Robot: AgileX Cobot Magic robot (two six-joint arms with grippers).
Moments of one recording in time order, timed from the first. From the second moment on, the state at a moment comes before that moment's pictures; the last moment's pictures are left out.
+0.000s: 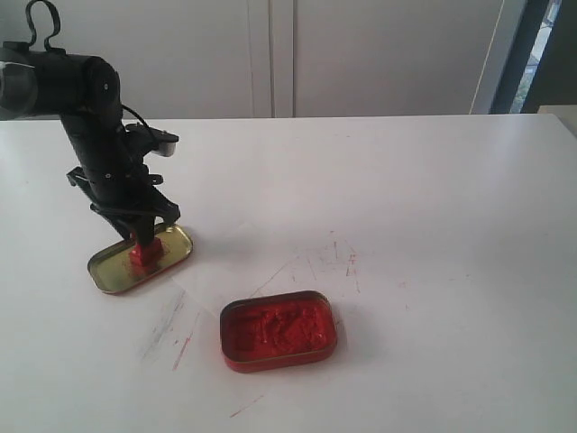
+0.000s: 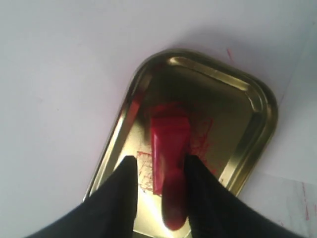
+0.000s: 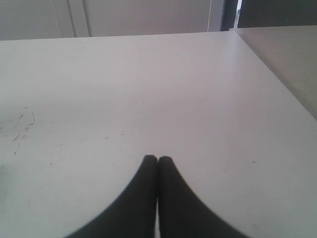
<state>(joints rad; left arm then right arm) -0.32 2.11 -1.63 -0.06 1.06 0.26 -0.03 0.00 -0.01 0.00 0.36 0.06</state>
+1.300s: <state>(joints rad) -0.32 2.13 -1.64 -0.08 1.07 0.26 -0.03 0.00 -0.01 0.01 0.36 0.05</state>
